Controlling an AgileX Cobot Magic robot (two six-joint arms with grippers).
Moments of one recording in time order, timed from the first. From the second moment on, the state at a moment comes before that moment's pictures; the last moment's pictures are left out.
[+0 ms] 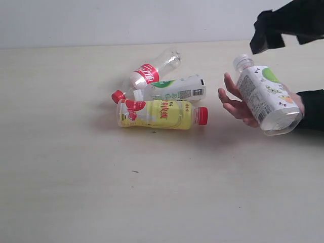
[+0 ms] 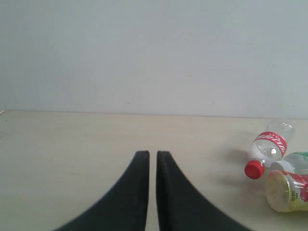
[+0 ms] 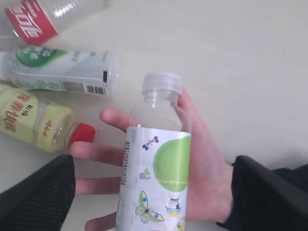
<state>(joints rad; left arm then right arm) 0.08 0.01 0.00 -0.06 0.13 0.01 0.22 1.42 -1.15 0.08 0.79 -0.10</state>
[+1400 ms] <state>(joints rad) 0.08 0.01 0.00 -0.06 0.13 0.01 0.22 0.01 -0.17 0.42 0.24 -0.06</state>
